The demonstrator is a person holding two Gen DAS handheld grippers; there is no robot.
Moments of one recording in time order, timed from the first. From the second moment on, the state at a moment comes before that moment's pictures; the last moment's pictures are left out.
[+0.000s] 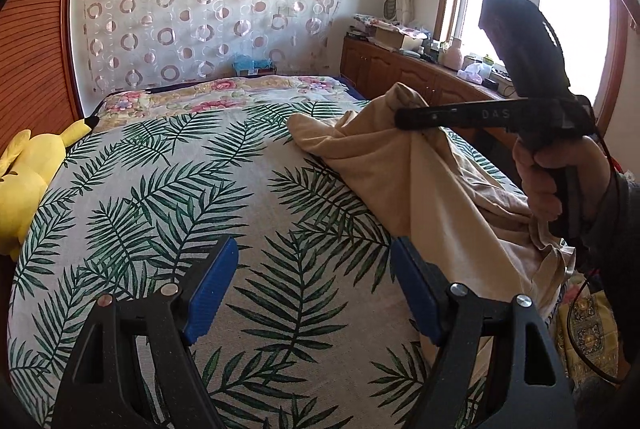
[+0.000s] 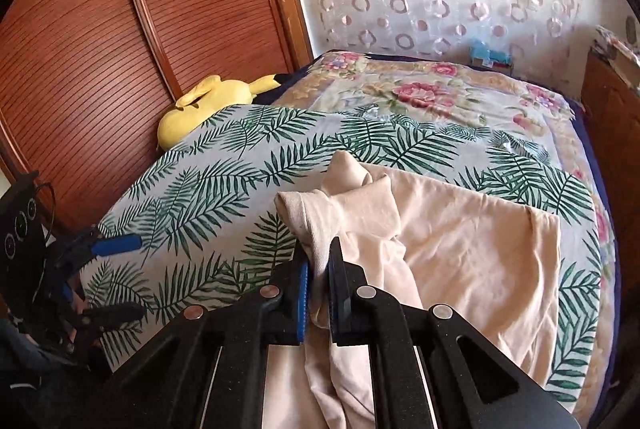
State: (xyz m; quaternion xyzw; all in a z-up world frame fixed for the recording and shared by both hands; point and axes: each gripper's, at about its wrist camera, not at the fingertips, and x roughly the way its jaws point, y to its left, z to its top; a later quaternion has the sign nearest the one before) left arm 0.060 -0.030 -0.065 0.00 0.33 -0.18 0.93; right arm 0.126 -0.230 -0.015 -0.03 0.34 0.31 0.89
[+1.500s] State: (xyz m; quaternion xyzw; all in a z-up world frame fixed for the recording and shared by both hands) left arm 0.042 -0.090 -0.090 0.03 0.40 -0.28 0.87; right arm 0.025 -0.331 -0.063 -0.04 0.39 0.18 0.90
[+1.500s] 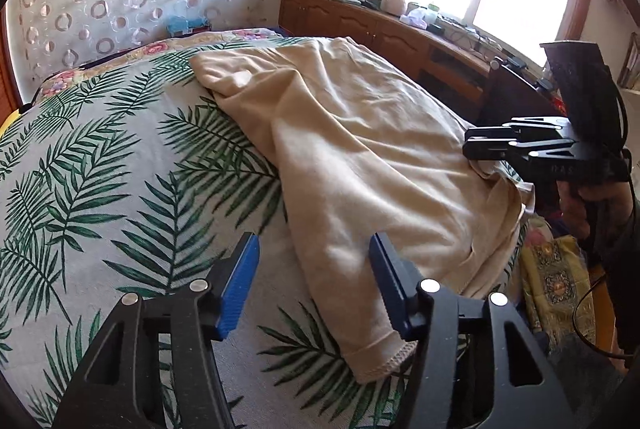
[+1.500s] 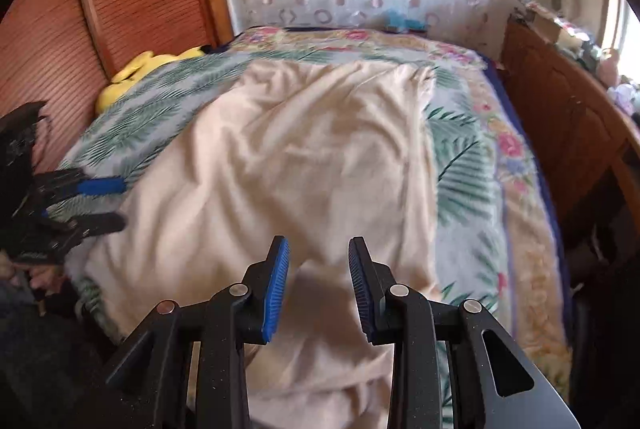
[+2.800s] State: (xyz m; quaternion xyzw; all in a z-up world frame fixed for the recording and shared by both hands) left arm 0.014 -0.075 -0.079 0.05 0.41 -0.28 0.87; right arm -0.056 -0.367 -0.052 -0.03 0.36 0.12 0.92
